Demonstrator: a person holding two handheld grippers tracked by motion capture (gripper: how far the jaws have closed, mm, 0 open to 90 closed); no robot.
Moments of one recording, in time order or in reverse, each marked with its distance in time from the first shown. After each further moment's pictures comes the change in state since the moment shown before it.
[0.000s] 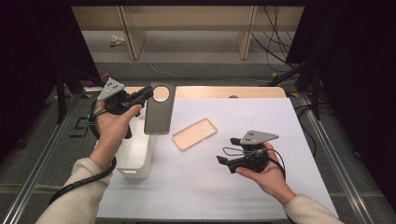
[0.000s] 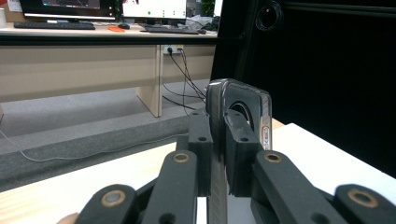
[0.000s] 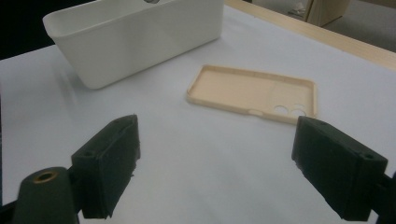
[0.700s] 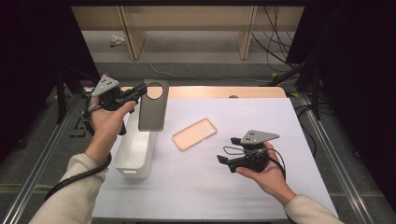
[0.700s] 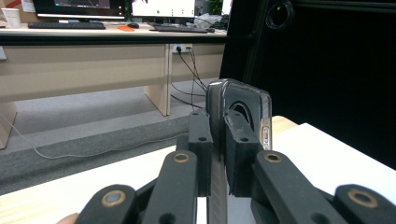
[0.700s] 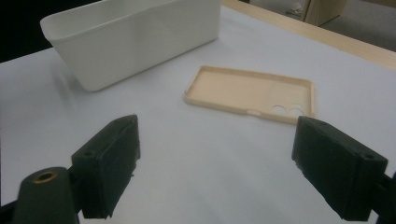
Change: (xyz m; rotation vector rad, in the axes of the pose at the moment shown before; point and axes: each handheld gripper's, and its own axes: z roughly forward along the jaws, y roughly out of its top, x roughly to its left) left arm 0.021 0.002 -0.001 0.008 0.030 0.003; right arm -0.001 0.000 0.000 -0.003 -0.006 0.012
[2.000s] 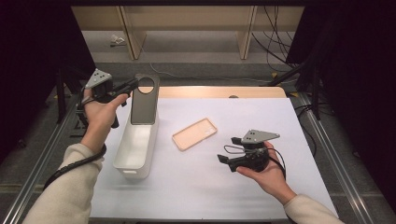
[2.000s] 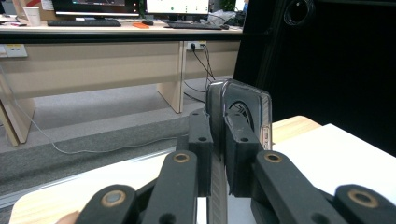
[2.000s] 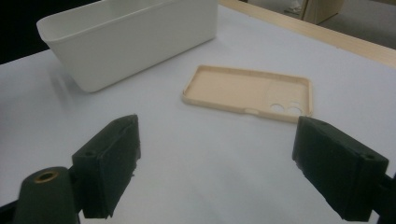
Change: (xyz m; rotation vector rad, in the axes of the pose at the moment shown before) left arm 0.036 0.006 0.008 0.012 0.045 0.001; right arm -0.002 -0.001 0.000 0.001 -0.006 0.012
